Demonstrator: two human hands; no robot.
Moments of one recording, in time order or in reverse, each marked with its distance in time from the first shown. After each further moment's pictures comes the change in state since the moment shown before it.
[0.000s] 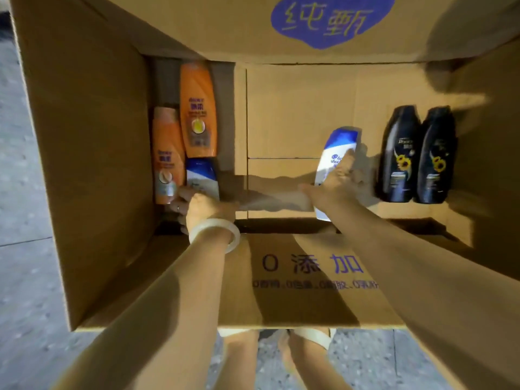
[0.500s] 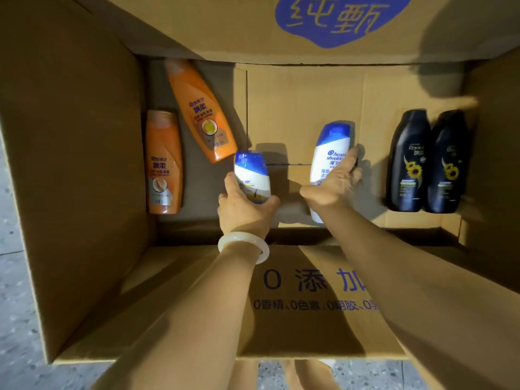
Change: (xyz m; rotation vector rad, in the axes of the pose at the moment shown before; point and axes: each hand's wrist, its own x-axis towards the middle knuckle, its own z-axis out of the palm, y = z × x) left_hand -0.030 0.020 0.030 -0.209 -0.061 0.360; right_hand 0.005 -0.021 0.004 0.063 0.102 -0.011
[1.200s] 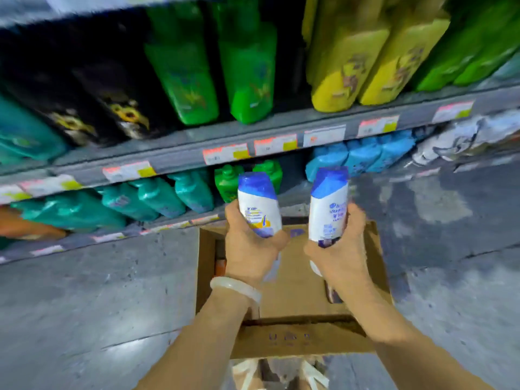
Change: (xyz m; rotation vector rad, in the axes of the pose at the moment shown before) left_hand -0.243 0.251 -0.302 -0.500 -0.011 0.605; right_hand -0.304 -0.150 -0.332 0.656 0.117 -0.568
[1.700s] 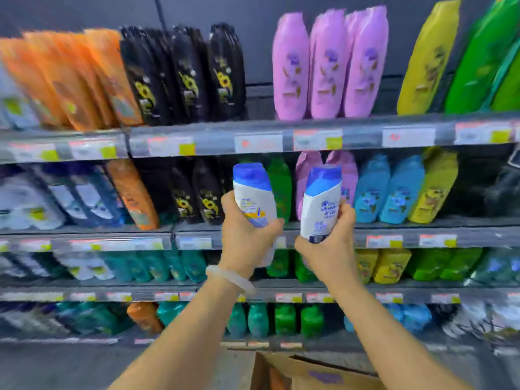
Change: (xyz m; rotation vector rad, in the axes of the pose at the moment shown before) left_hand -0.104 0.370 -0.199 -0.049 0.360 0.595; right_hand -0.121 -0.376 -0.042 0.183 -0.062 -0.646
